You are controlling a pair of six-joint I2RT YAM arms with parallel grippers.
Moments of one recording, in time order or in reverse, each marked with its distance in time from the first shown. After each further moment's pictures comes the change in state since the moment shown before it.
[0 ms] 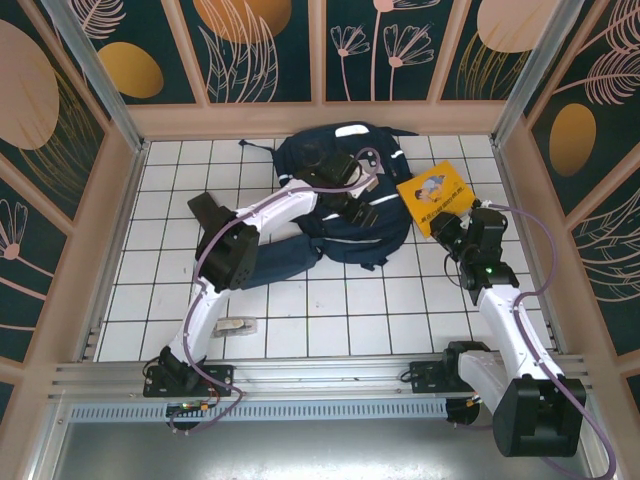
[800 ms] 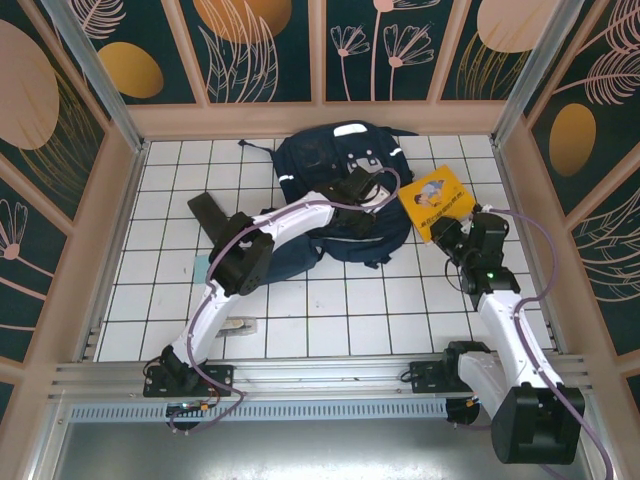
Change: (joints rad) left arm -0.082 0.061 0.021 0.013 -0.233 0.091; right arm -0.012 -0.053 -0.024 -0.037 -0.024 0.004
